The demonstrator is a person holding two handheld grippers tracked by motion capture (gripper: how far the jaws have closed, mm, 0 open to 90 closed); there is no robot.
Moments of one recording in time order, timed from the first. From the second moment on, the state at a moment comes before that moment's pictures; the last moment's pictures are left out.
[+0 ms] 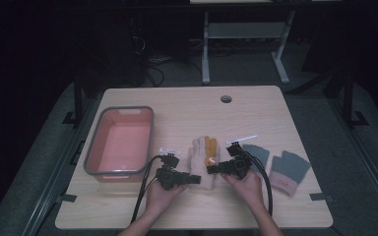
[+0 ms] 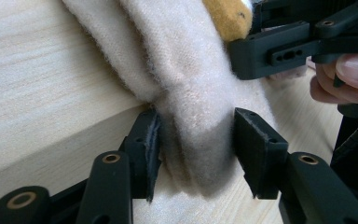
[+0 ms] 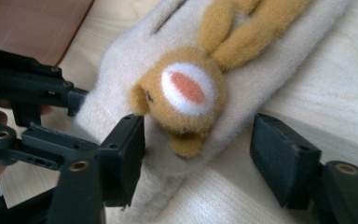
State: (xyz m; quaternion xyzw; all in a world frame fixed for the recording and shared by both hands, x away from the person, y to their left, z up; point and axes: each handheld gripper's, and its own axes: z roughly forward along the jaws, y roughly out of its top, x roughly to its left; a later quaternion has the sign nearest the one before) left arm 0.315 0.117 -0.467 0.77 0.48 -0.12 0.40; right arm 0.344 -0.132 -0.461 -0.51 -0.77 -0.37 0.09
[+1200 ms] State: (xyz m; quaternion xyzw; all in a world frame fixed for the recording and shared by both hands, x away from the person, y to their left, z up) left arm 0.321 0.114 -0.467 0.78 0.46 -0.14 0.41; right arm 0.342 -0.121 -0.466 -0.52 -0.75 -0.39 0.12
